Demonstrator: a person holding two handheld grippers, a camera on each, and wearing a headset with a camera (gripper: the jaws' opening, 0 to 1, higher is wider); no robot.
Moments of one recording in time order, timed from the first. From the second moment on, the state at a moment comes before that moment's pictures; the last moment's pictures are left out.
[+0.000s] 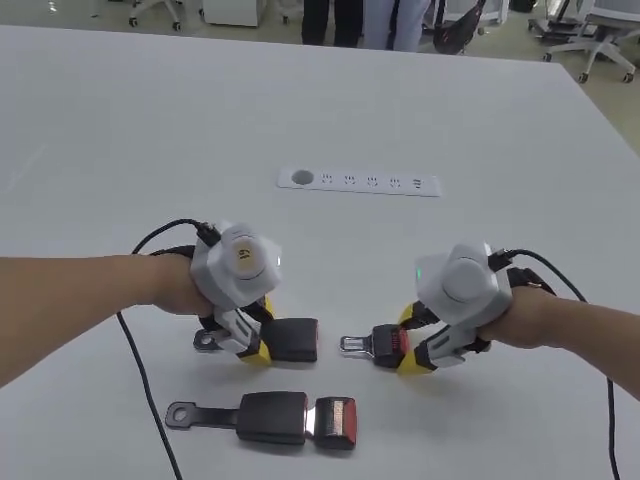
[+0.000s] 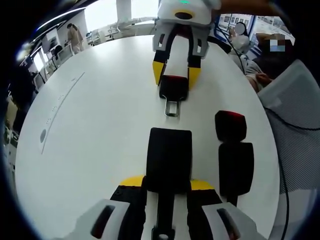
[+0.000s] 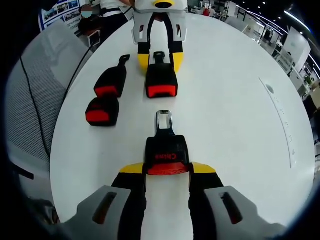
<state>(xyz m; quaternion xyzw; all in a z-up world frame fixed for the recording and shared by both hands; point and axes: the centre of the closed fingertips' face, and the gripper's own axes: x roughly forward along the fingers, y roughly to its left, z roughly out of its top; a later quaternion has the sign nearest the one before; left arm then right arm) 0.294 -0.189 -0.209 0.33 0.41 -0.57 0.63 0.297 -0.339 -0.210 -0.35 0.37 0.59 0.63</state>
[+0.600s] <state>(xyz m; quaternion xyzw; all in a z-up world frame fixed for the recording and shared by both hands) 0.294 -0.189 -0.210 0.33 0.41 -0.57 0.62 0.299 -0.324 -0.208 -0.35 0.37 0.59 0.63</state>
